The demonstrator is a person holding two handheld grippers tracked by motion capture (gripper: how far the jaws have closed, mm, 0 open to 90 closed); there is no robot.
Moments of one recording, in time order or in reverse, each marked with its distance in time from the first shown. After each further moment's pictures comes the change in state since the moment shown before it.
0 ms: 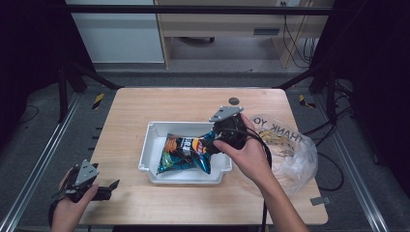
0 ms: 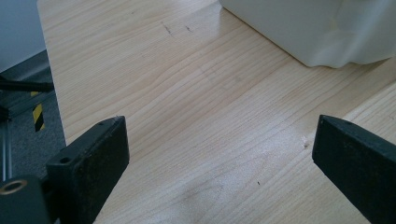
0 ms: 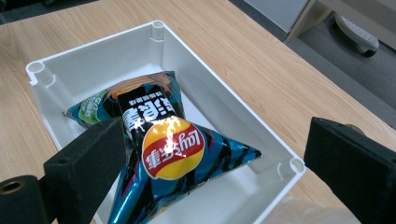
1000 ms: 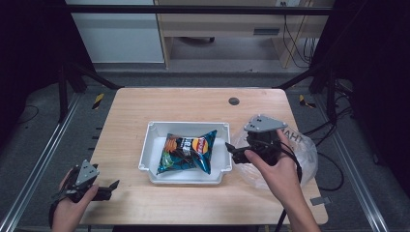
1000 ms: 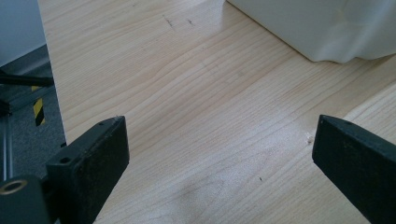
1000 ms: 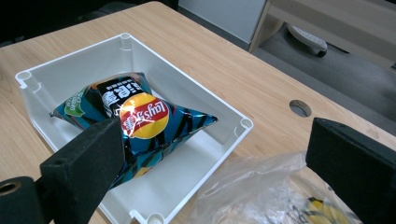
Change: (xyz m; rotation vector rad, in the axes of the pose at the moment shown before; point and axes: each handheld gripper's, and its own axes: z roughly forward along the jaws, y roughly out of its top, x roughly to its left) left arm 0.000 -0.002 0.002 0.019 0.001 -0.004; right arm -0.011 -0.044 -0.069 -0.098 -0.122 0.115
